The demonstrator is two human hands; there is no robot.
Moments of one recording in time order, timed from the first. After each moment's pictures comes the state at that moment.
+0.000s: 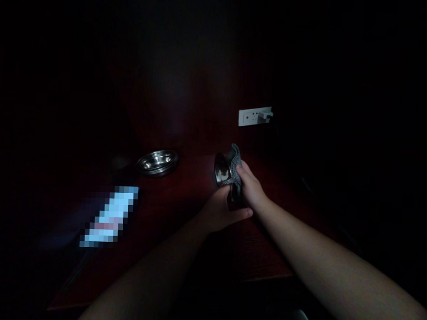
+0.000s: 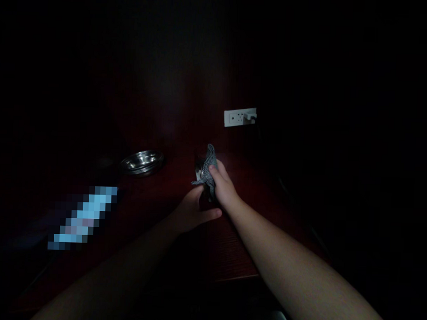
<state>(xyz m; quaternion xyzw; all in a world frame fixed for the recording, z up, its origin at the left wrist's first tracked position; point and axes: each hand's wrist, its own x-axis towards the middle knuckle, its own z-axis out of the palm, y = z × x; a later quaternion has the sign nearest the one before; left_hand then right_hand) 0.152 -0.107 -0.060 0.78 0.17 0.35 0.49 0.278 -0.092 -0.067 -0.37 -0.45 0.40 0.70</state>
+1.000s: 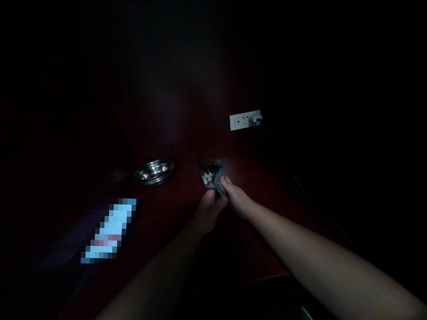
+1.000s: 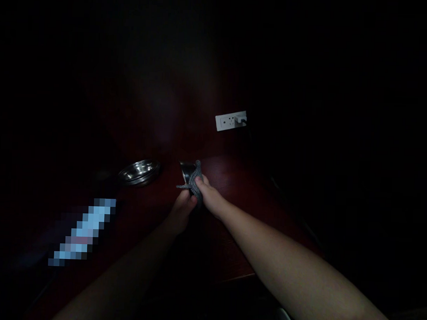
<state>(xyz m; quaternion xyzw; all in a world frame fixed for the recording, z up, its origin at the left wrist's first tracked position) 0.145 -0.094 -0.073 0.72 0.18 0.43 0.52 0.261 -0.091 -0.079 -0.36 -0.43 0.54 0.63</state>
